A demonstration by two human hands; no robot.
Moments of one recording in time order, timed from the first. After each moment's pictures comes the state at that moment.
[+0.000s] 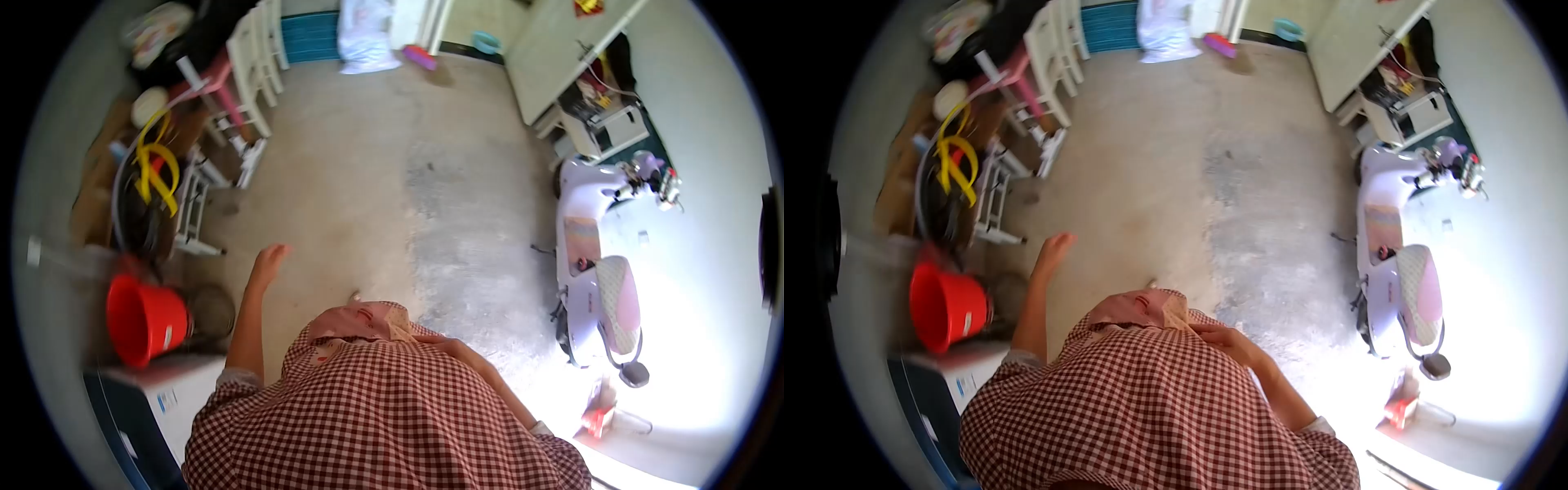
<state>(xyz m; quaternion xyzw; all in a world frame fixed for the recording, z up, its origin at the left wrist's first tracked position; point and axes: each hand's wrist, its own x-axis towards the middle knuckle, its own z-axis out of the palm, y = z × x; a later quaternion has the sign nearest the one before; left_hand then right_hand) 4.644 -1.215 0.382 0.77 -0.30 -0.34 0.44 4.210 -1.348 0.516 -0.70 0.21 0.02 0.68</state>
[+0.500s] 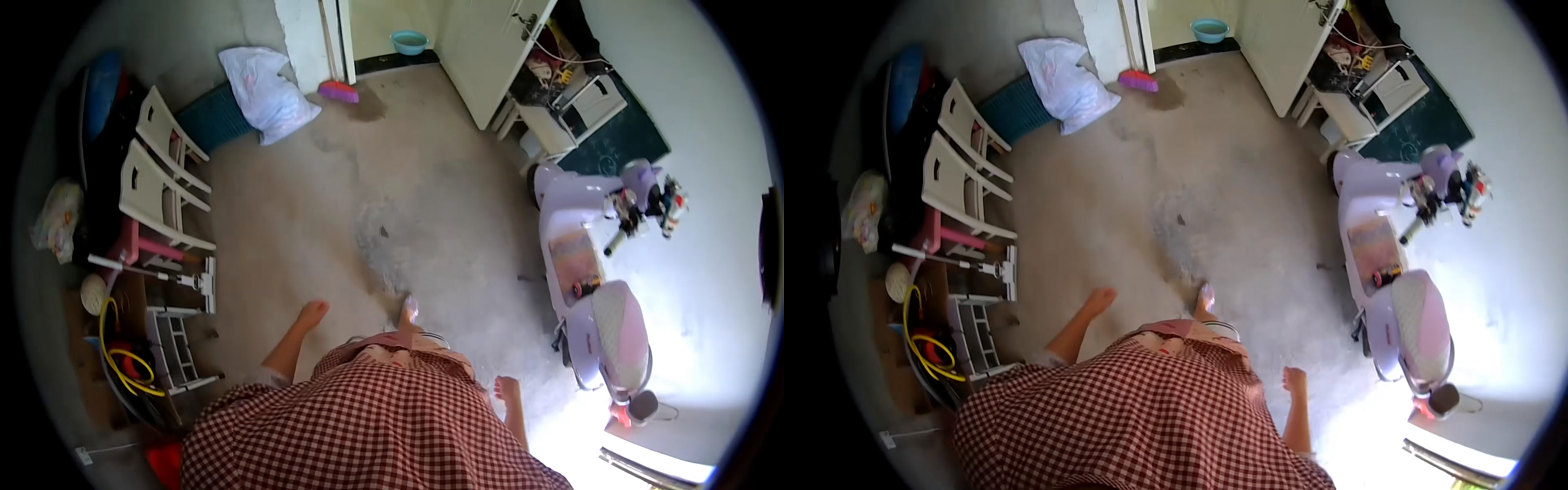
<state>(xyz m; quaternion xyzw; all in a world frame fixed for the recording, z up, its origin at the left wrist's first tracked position) 4.655 -1.723 0.236 0.75 -0.46 -0.45 0.12 4.035 -1.702 0.294 -0.31 0.80 -0.02 0.51</state>
